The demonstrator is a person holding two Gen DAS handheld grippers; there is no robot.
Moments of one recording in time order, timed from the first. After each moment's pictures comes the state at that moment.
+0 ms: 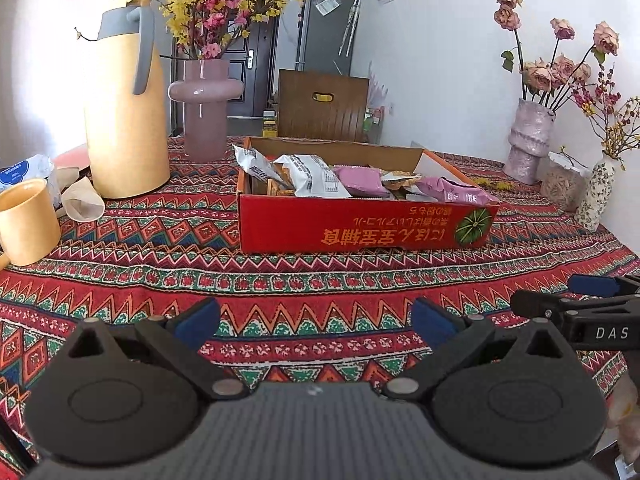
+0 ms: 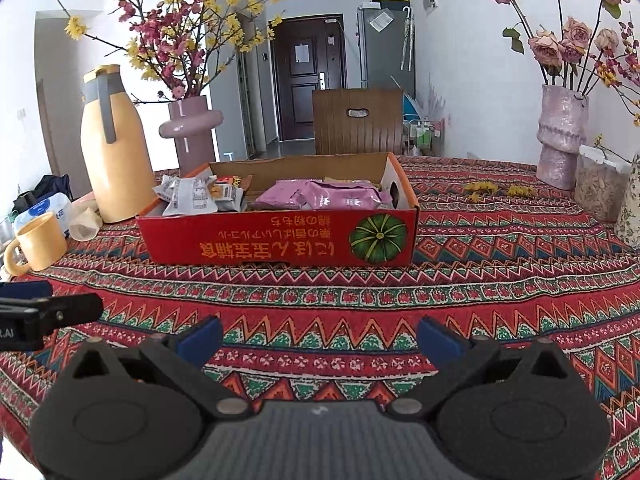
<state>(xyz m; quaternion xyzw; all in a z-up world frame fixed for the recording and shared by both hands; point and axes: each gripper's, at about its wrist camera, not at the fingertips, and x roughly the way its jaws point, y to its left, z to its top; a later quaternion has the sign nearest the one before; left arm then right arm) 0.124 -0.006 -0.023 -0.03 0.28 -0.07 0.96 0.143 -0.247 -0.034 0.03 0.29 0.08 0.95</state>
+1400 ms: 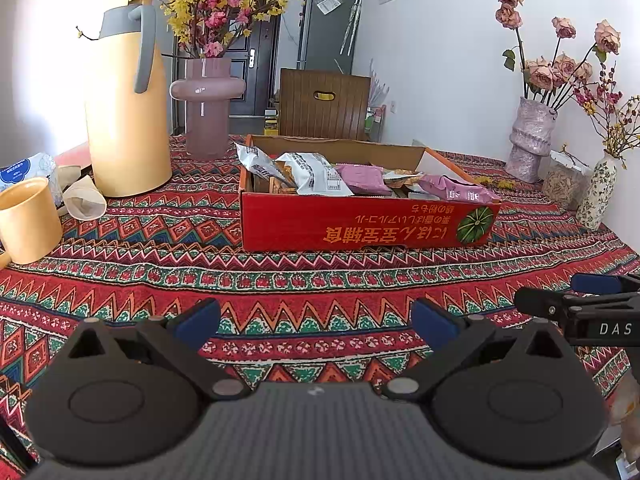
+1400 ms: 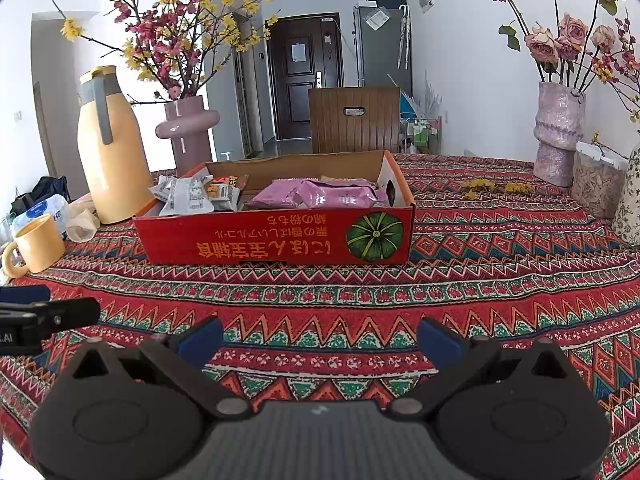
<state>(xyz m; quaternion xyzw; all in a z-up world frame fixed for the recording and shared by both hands) 0.124 -0.006 -0.024 -0.03 0.28 -0.07 0.96 0.144 -0.250 -0.034 0.03 0.29 0.07 0.95</state>
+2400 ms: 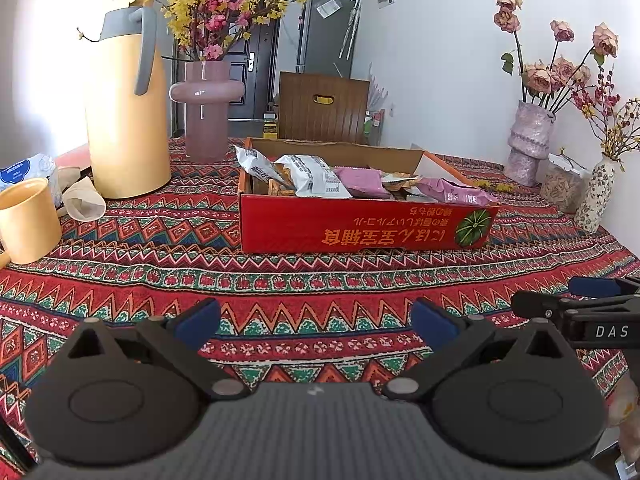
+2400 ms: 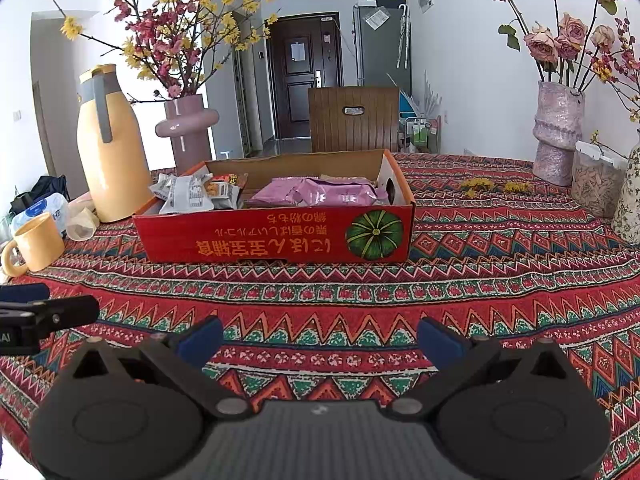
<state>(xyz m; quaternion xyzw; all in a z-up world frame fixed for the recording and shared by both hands) 0.122 -0.006 -0.024 -0.03 0.28 -0.07 0.96 0.144 -0.251 -0.034 0.03 0.29 0.07 0.95</state>
